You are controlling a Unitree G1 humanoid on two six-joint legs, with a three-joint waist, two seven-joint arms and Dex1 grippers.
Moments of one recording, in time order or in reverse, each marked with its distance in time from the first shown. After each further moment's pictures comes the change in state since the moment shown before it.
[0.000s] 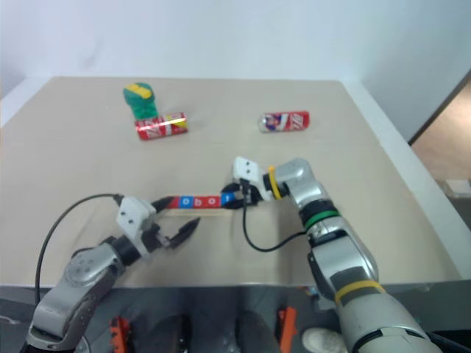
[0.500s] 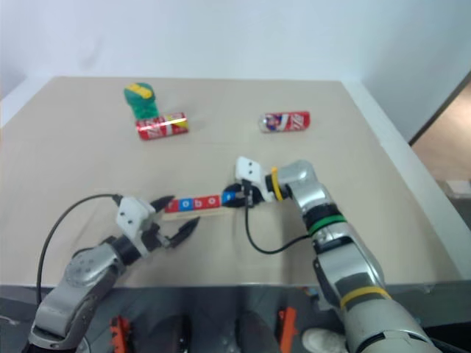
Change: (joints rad) left arm 0.000 -0.018 0.000 0.012 0.019 -0.033 0.022; right arm 0.043 -0.022 0.024 -0.080 0.018 0.019 -0.033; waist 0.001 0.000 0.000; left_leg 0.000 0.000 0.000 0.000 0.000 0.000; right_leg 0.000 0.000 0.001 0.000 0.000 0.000
